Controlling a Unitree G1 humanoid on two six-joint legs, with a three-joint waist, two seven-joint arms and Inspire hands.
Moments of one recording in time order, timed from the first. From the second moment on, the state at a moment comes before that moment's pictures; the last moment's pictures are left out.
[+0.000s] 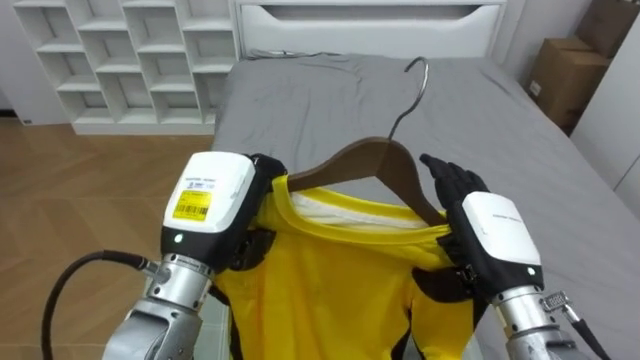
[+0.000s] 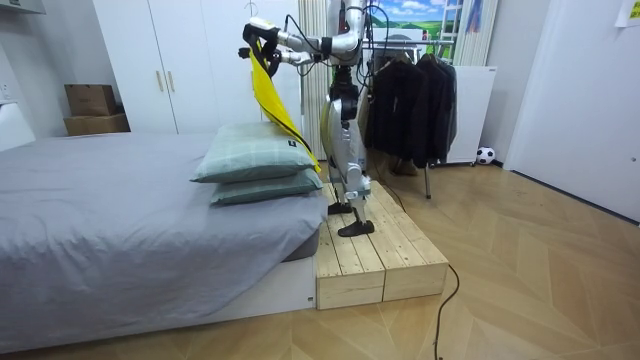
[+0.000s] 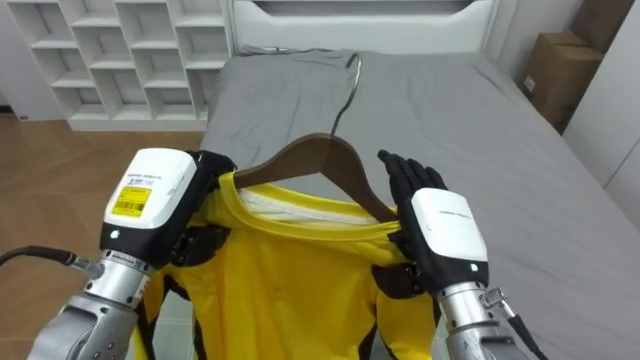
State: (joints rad) left arm -0.08 0.35 -0.18 -0.05 0.99 -0.13 0.22; right arm -0.07 -0.37 0.20 0.24 -0.79 -0.17 -0.30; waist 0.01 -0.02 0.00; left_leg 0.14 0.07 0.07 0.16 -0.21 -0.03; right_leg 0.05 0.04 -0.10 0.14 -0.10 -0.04
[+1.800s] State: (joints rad) left arm -0.08 0.33 -0.16 -0.06 0.99 -0.12 0.18; right arm -0.07 -0.34 0.14 0.24 -0.79 -0.14 -0.19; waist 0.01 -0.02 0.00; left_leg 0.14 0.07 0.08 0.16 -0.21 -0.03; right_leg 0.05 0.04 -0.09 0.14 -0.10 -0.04
